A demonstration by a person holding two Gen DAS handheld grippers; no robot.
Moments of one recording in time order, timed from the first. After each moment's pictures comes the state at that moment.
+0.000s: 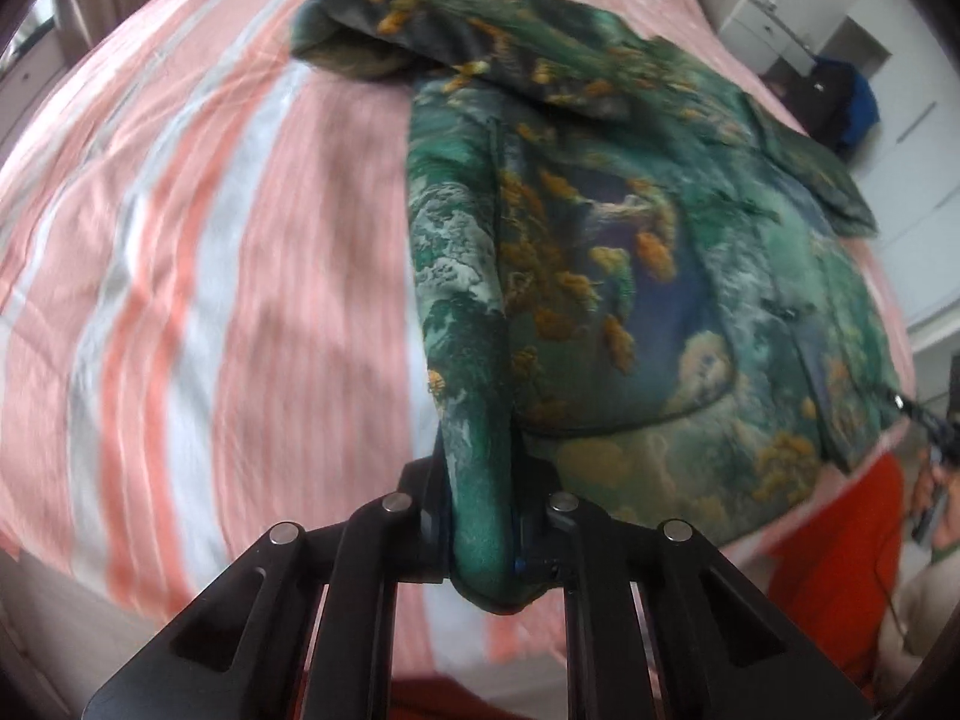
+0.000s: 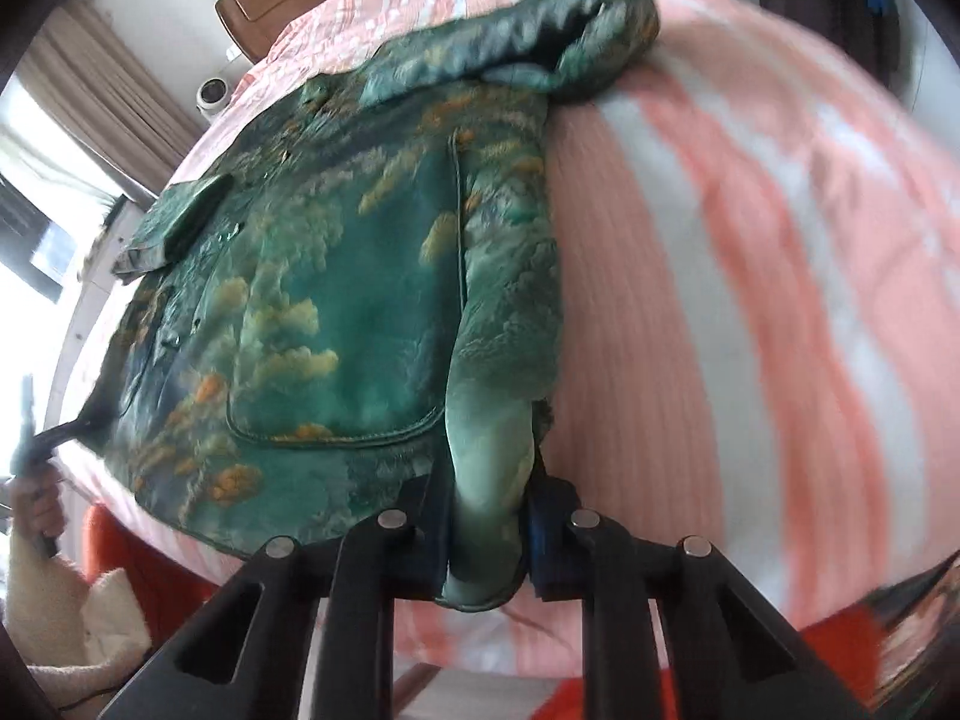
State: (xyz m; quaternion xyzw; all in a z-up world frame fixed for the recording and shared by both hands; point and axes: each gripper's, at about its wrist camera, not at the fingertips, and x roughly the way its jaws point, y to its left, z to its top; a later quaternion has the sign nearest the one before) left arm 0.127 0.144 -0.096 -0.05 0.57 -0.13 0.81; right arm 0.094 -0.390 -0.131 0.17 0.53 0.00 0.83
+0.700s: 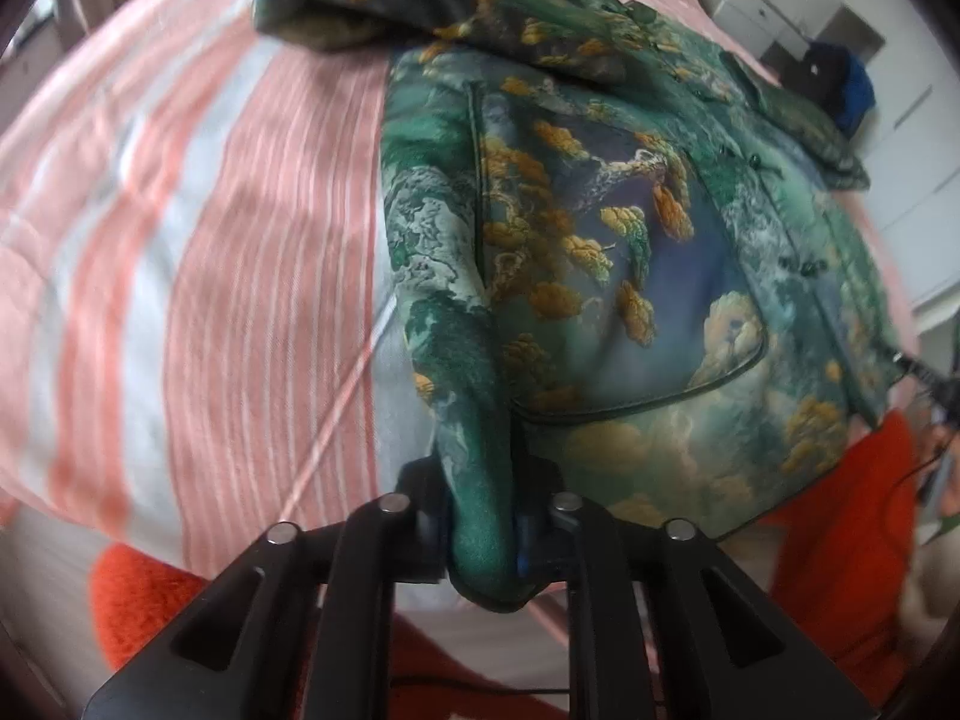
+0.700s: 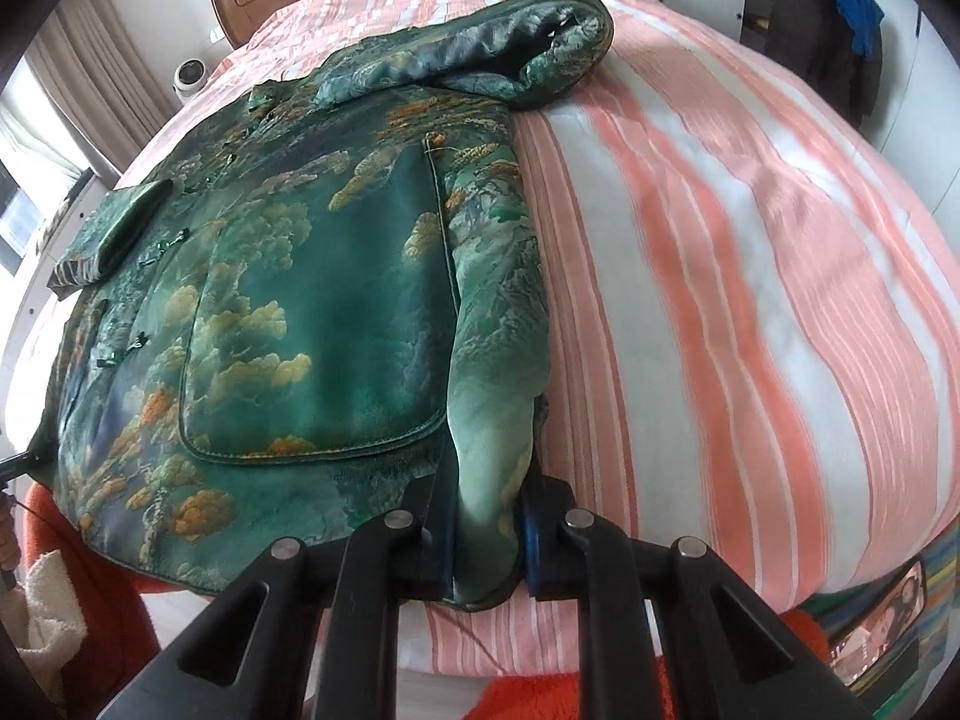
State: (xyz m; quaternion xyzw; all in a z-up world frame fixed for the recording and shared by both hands) left arm 0.115 0.126 -0.120 -0.03 0.57 -0.12 0.81; right arm 0.087 -0.401 -0.138 0.12 0.53 -0.04 0.84
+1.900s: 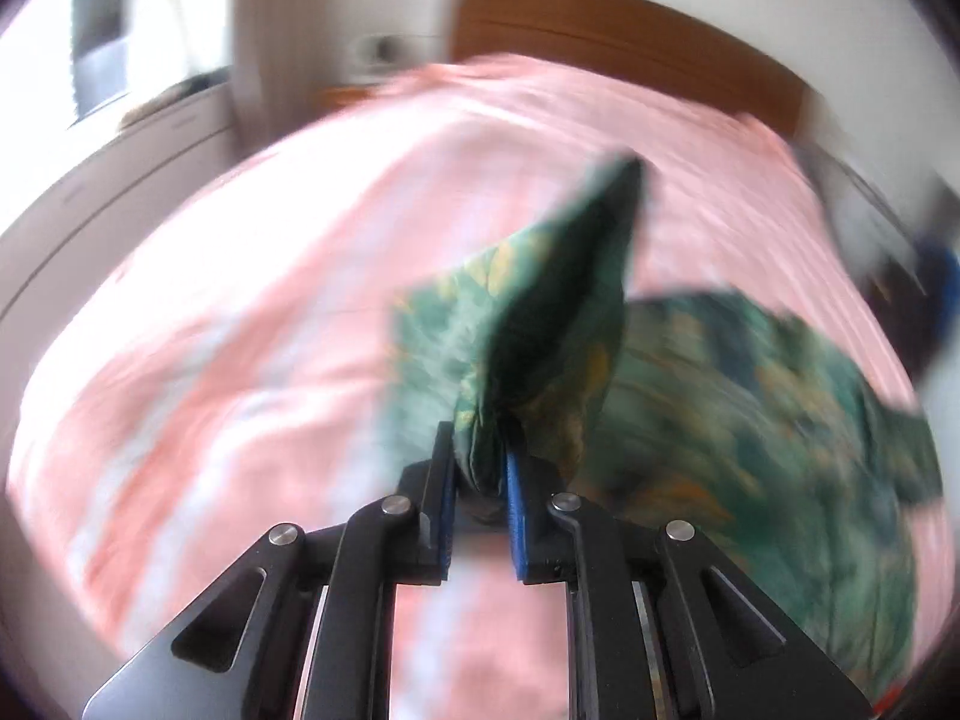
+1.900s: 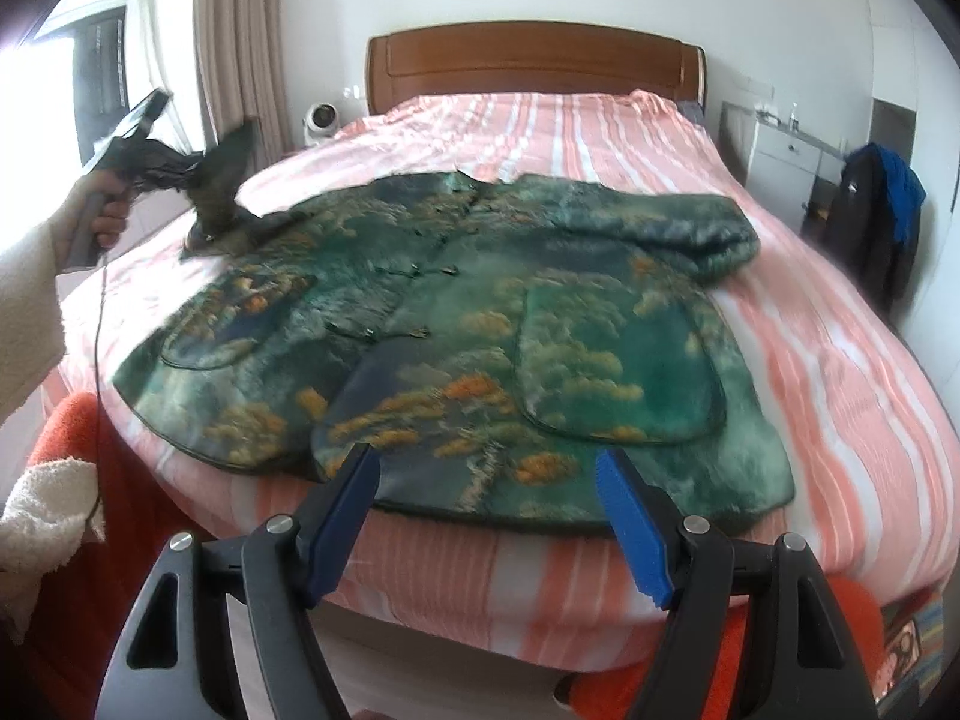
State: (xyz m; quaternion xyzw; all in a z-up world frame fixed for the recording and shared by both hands) left arm 0.286 0.260 -0.002 -0.11 0.40 0.09 0.91; right arm 0.007 -0.230 -0.076 0.00 0.36 0.03 0.93
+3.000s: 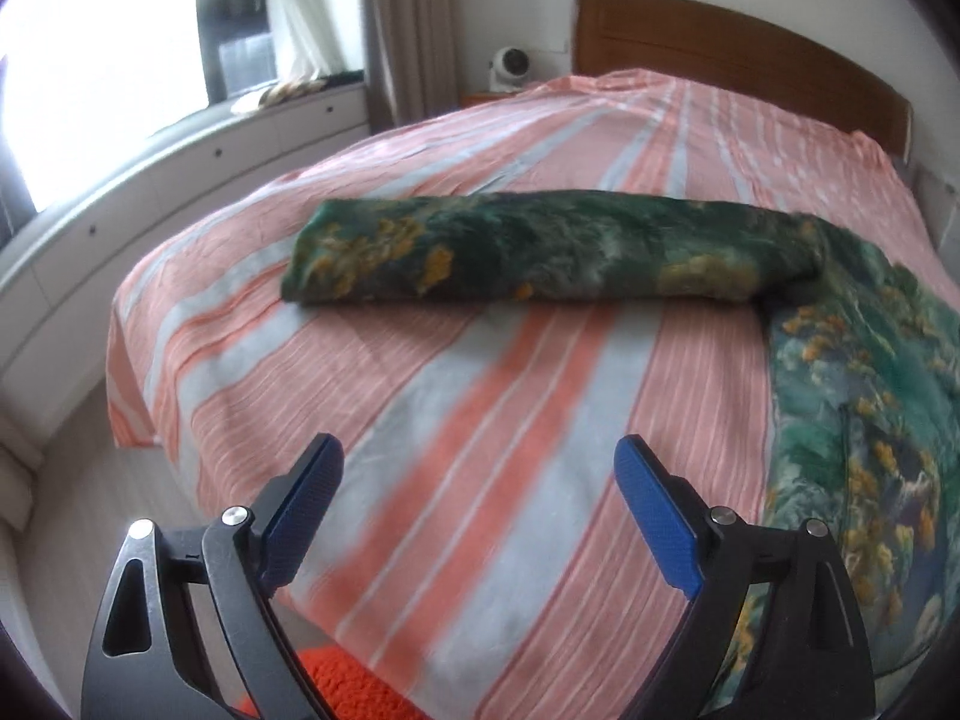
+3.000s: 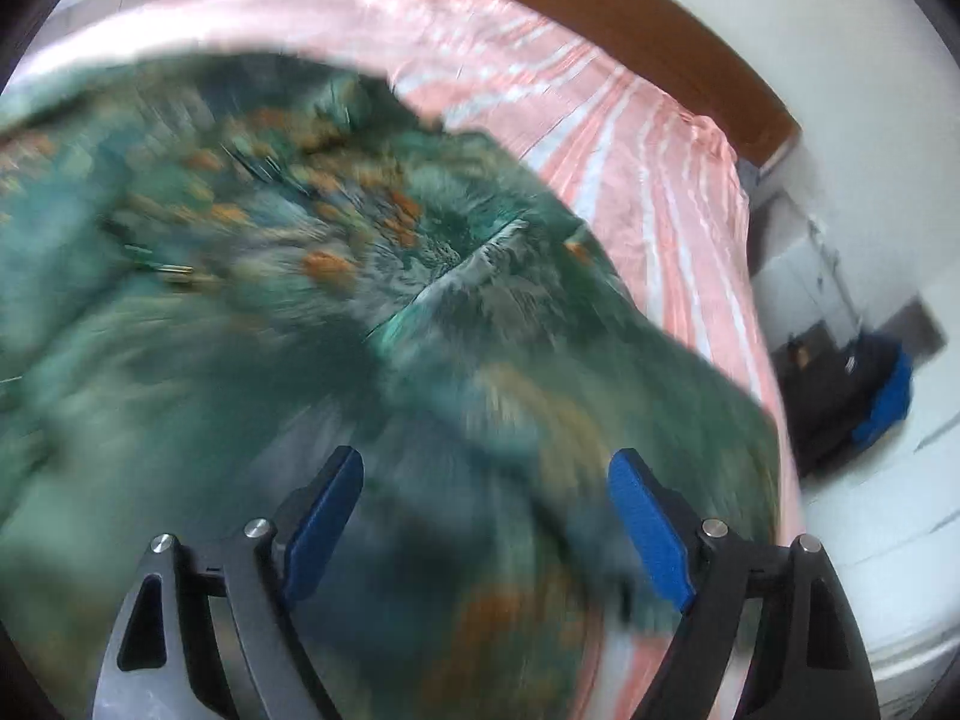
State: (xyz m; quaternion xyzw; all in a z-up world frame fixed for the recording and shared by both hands) left arm 0.168 0.218 -0.102 -0.06 0.36 0.21 0.91; right arm 0.360 -0.292 -0.131 -0.29 0.45 -0.01 0.84
